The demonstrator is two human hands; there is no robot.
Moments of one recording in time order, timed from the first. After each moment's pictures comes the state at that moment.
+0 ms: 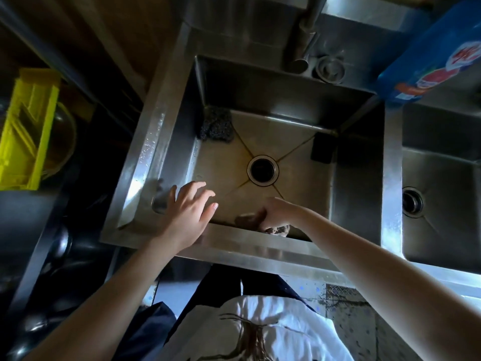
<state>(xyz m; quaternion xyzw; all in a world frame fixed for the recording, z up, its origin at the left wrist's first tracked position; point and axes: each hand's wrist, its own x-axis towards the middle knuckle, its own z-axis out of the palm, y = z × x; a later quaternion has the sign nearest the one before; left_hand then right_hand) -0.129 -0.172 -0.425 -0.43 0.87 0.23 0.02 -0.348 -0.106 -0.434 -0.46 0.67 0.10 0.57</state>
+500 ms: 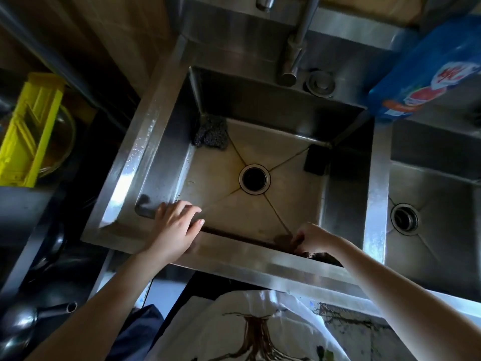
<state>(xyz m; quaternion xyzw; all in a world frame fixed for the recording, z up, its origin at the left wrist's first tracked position) -0.142 -0.144 -0.427 -0.46 0.86 0.20 0.05 -0.449 -0.018 -0.460 -0.41 0.72 0.15 0.54</state>
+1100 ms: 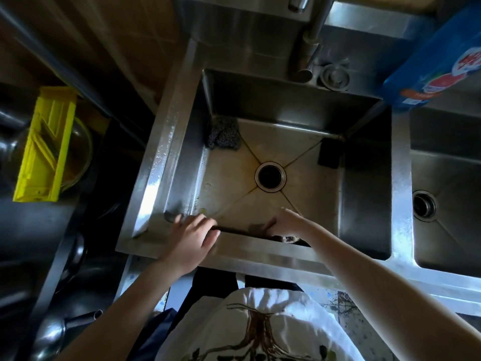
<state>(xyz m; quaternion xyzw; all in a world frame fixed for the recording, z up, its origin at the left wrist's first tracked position) -0.103 -0.158 -0.421 -0.38 0.89 0.23 0.09 -0.348 -0.095 -0.448 -0.37 0.73 0.07 0.57</state>
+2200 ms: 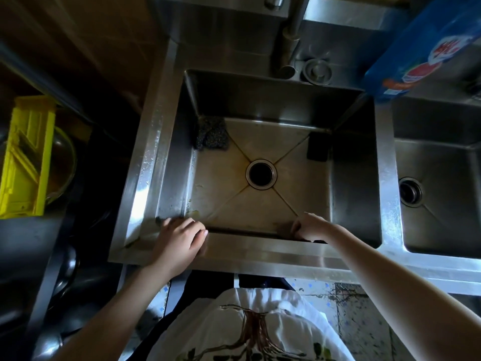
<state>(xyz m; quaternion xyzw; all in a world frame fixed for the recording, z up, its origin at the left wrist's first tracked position) -0.095 -0.168 -0.427 -0.37 0.90 0.23 0.07 -0.400 -0.039 -0.472 -0.37 0.76 0.16 0.51</state>
